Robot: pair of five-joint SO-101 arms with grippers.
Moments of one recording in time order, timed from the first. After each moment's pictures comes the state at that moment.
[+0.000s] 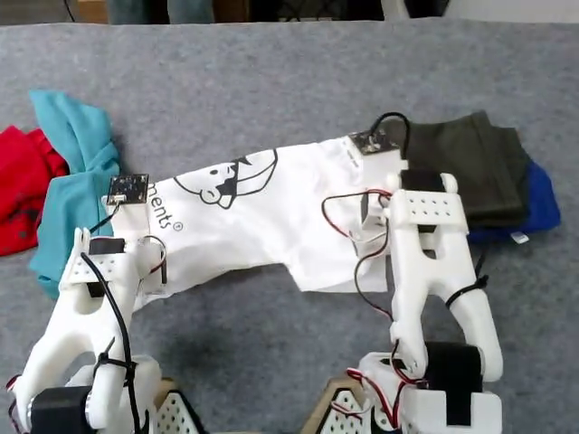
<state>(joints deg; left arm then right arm) -9.5 -28.5 63.5 52.3 -1.5 2.7 -13.5 34.1 75.3 15.3</state>
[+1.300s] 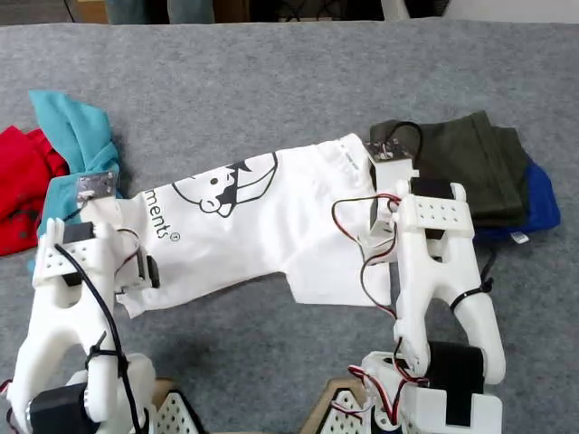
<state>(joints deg) -18.8 -28.4 53.9 66.3 -1.5 5.4 -13.5 37.8 74.1 15.3</state>
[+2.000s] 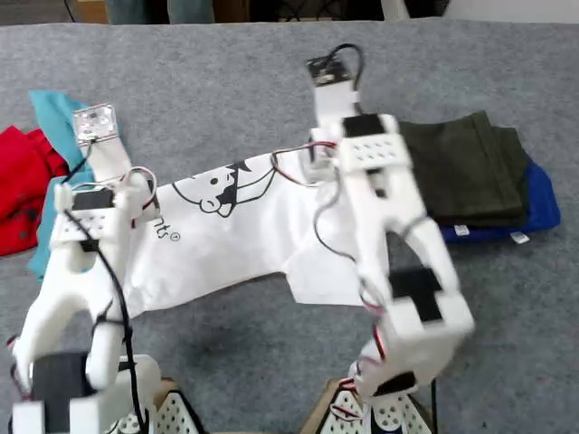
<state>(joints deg) -10.2 -15.5 42.3 38.9 9.4 -11.3 16.9 -0.5 64.8 4.0</state>
